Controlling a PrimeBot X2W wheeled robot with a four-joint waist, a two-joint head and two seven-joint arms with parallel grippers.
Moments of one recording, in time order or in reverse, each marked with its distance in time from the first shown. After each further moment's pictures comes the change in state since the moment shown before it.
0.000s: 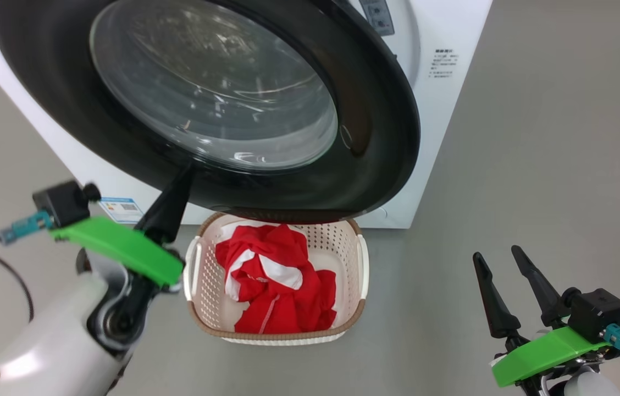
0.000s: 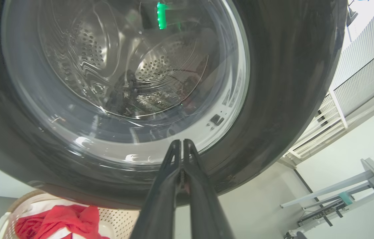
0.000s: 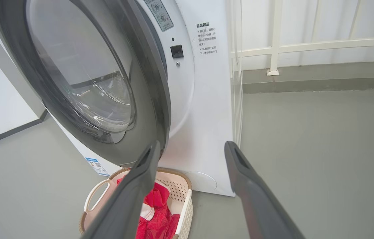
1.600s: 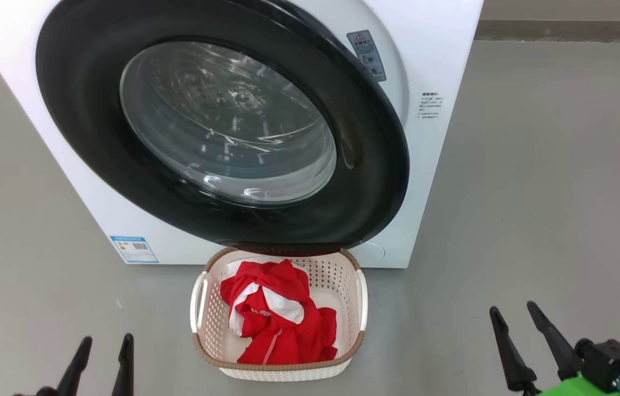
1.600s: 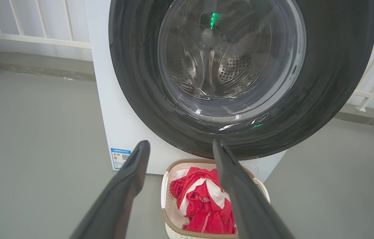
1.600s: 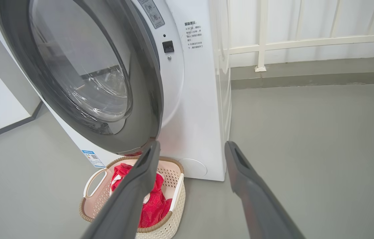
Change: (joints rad) left arm 0.812 -0.236 0.793 -0.262 1.056 -0.001 -0.007; right arm 0.144 -0.024 -0.021 0.002 0.016 0.000 0.000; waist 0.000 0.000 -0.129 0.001
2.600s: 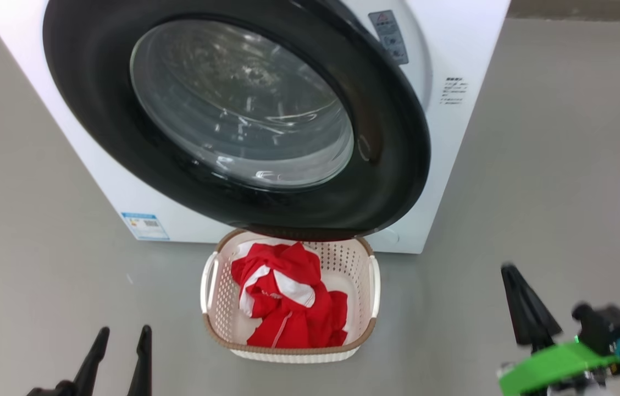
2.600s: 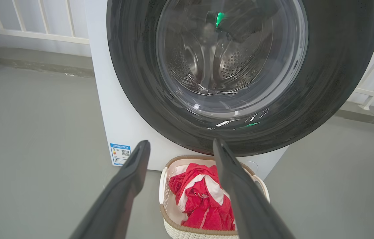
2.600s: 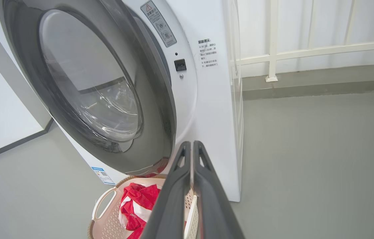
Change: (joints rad) left arm 0.010 -0.048 0.000 -0.042 0.054 0.000 0.000; right arm -0.055 0.043 -0.031 -0.012 -0.002 0.000 0.000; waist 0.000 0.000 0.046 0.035
